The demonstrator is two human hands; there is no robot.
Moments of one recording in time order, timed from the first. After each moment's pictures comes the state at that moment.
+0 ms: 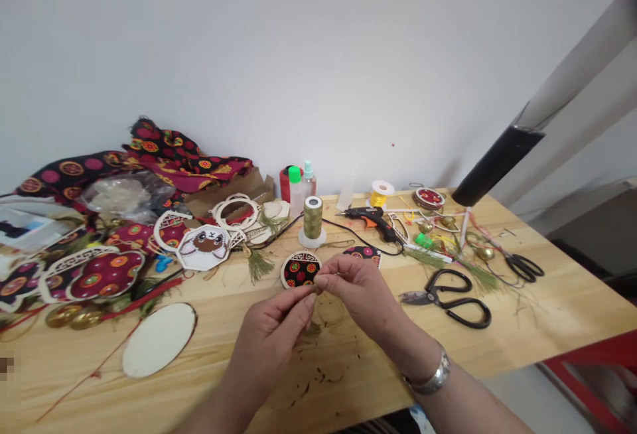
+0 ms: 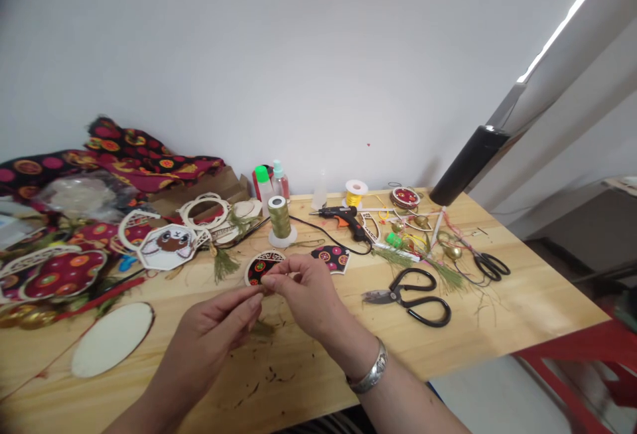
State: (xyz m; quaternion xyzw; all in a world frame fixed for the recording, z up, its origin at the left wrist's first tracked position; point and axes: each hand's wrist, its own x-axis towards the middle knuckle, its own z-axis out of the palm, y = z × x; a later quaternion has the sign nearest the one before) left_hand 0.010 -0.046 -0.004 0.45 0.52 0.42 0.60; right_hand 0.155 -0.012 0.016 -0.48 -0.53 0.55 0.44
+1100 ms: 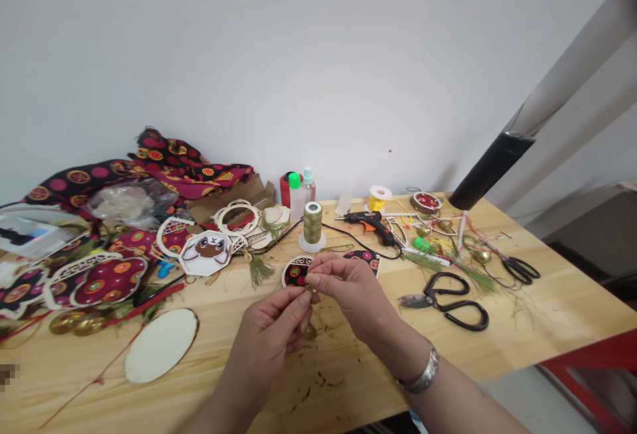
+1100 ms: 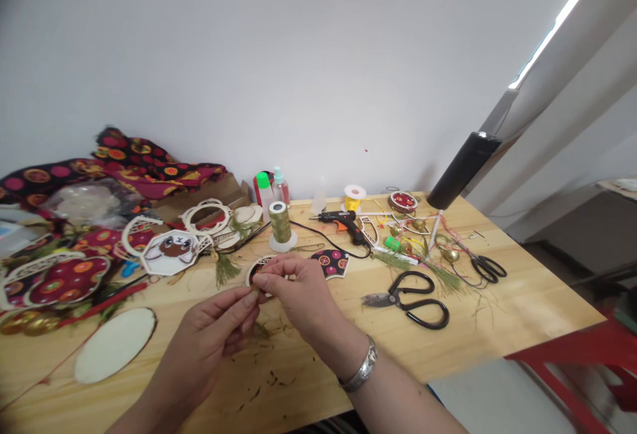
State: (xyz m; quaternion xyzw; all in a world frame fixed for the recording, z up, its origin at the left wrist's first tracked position) left_hand 0.011 -0.045 0.005 0.37 0.47 0.45 0.66; right_hand 0.142 -0.009 0.014 -0.39 -0.45 0.63 0.50
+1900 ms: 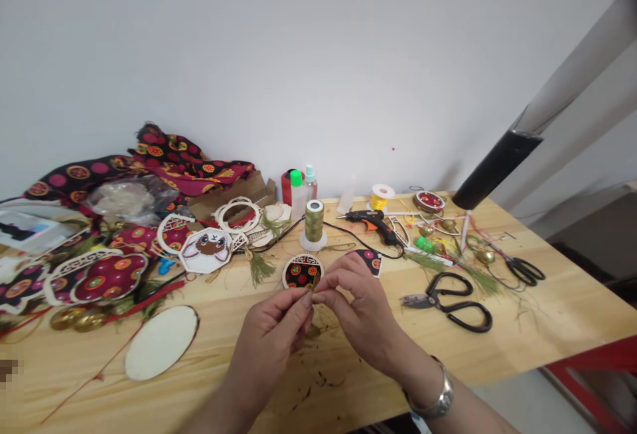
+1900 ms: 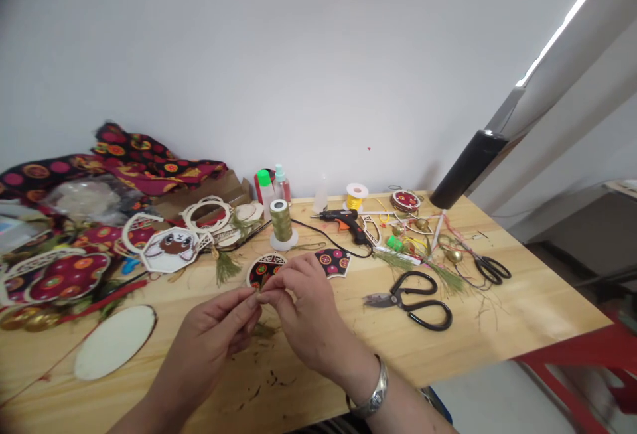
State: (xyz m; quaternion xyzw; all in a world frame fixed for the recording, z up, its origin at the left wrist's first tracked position) left_hand 0.010 -0.045 0.000 0.41 0.48 0.43 0.64; right_hand 0.155 -0.026 0.007 -0.44 -0.73 0.27 0.46
